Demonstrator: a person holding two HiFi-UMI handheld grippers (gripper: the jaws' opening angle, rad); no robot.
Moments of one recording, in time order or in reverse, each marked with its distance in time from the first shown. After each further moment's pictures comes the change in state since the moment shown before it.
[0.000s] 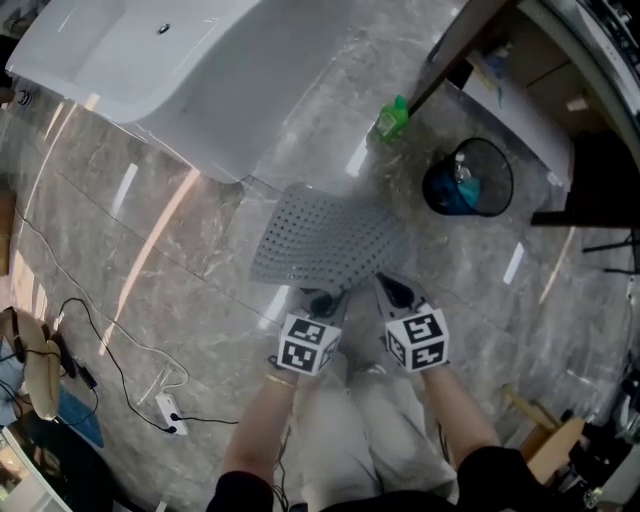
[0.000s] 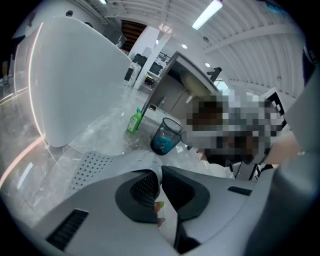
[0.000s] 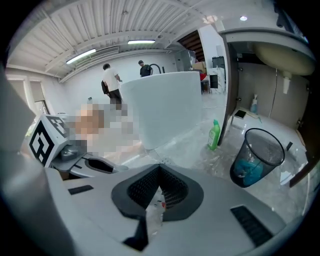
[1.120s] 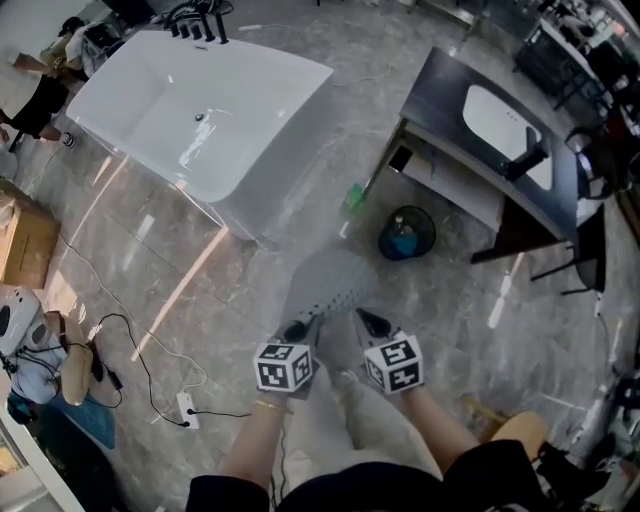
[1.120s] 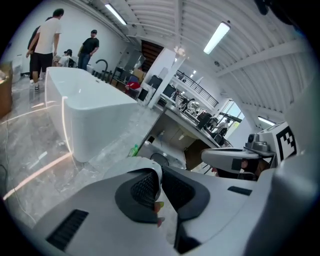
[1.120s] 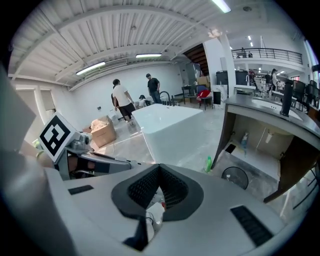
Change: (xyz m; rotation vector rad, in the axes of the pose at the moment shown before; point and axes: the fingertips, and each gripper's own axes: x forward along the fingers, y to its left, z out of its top) left arm -0.284 -0.202 0.192 -0.190 -0.159 0.127; right arm -0.331 0.091 0.209 -0.031 -0.060 0.034
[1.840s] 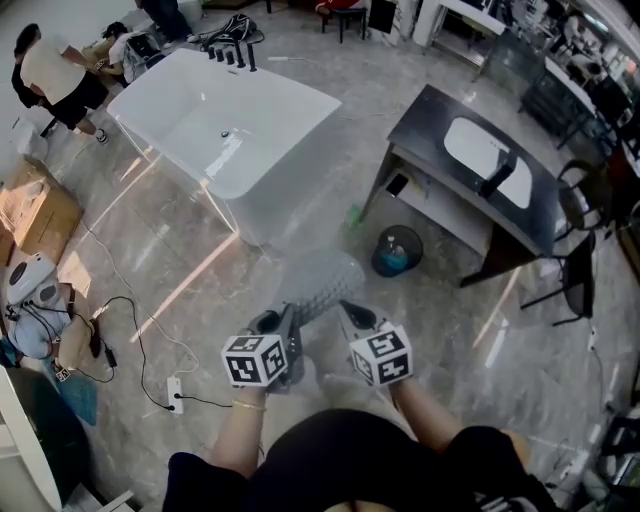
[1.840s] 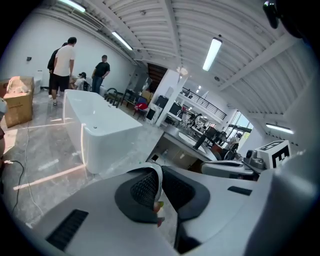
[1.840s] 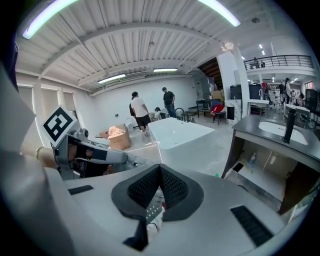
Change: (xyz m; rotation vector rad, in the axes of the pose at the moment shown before) left arm -0.133 -0.098 0.031 -0.019 -0.217 0.131; right arm -0.135 0.043 0.036 -0.120 -0.150 0.136
